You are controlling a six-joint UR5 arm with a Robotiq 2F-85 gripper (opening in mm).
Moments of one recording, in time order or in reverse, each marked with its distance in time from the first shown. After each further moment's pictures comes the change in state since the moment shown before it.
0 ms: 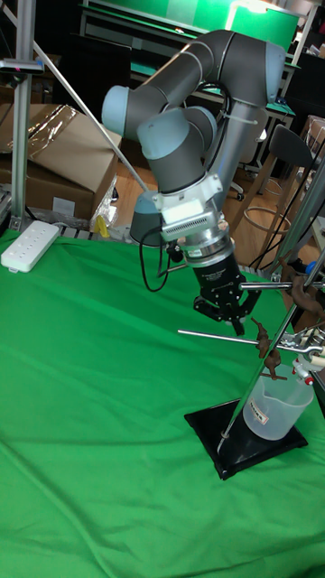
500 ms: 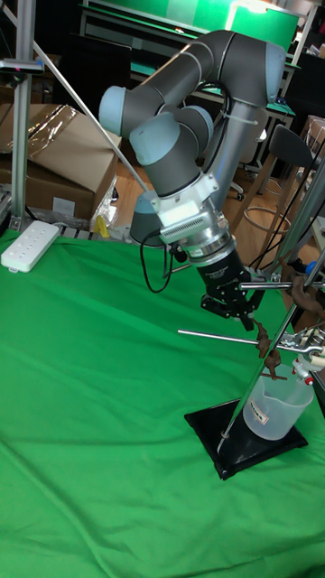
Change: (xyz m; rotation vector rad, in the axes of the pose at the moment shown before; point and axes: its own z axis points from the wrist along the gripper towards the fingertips) arm 0.000 0.021 0.003 -0.088 -0.009 0.031
